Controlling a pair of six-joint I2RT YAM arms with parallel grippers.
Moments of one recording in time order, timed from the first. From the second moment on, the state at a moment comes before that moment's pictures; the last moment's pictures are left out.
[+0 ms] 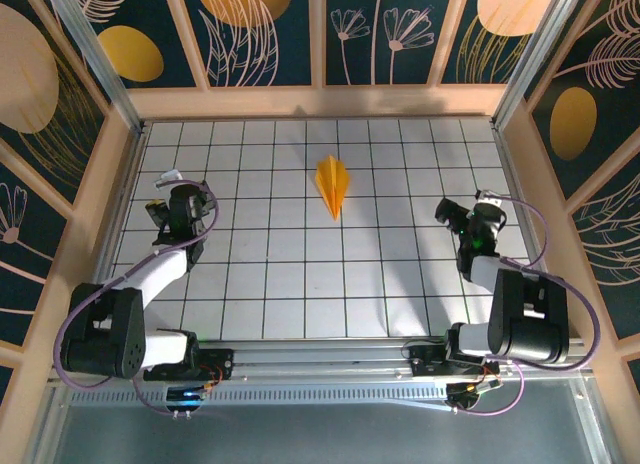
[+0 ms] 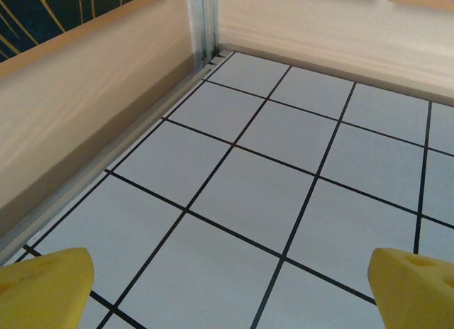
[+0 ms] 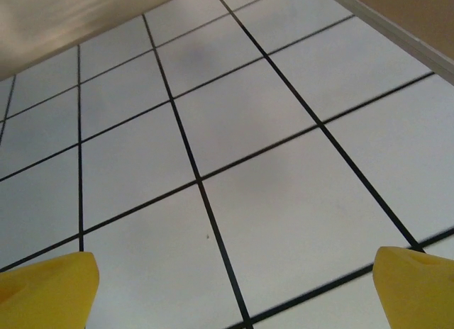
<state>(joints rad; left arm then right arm) -0.13 1.32 0.57 0.32 -0.57 -0.28 -0.14 1.36 0.37 0.54 0.00 0.28</state>
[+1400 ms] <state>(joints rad) -0.04 1.52 0.23 1.13 -0.30 -0.11 -0.06 1.57 0.19 1.24 -0.12 0.13</state>
